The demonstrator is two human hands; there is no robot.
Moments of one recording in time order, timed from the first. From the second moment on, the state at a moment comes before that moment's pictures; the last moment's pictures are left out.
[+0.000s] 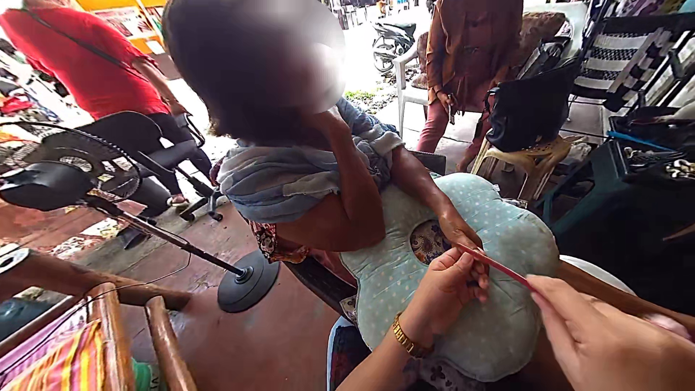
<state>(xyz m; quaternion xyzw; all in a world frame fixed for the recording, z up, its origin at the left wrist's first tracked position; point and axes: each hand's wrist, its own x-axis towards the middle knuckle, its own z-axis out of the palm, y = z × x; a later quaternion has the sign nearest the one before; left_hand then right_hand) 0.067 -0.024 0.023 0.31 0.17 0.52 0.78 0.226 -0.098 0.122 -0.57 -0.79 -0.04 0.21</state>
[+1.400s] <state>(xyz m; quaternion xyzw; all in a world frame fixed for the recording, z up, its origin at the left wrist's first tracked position) 0.057 -0.019 0.017 0.27 0.08 0.49 0.82 0.252 -0.011 0.035 -0.35 -0.79 -0.11 0.49</state>
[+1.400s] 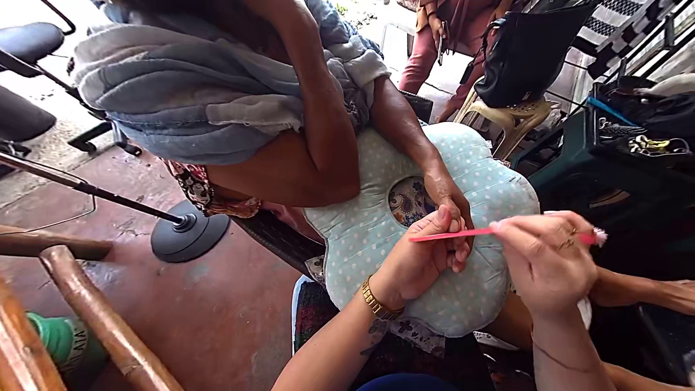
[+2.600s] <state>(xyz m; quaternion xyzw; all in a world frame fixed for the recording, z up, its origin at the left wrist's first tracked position) 0.052 -0.019 0.017 0.25 0.06 0.48 0.84 0.247 0.056 0.067 -0.23 -0.89 -0.01 0.39</state>
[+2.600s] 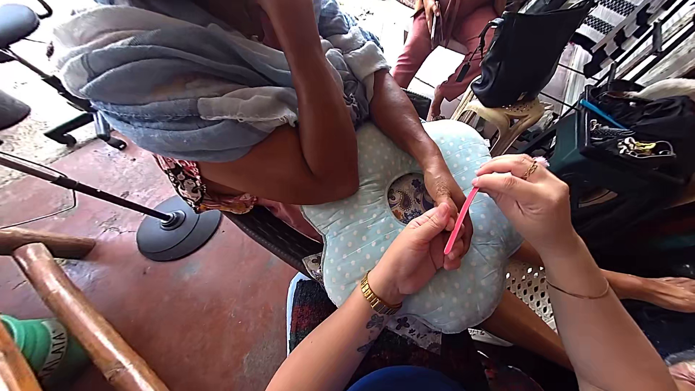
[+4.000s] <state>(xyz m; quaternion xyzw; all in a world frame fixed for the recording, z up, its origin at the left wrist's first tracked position) 0.064 -0.023 0.020 0.27 0.13 0.53 0.80 0.258 0.000 0.007 -0.38 -0.76 -0.20 0.49</state>
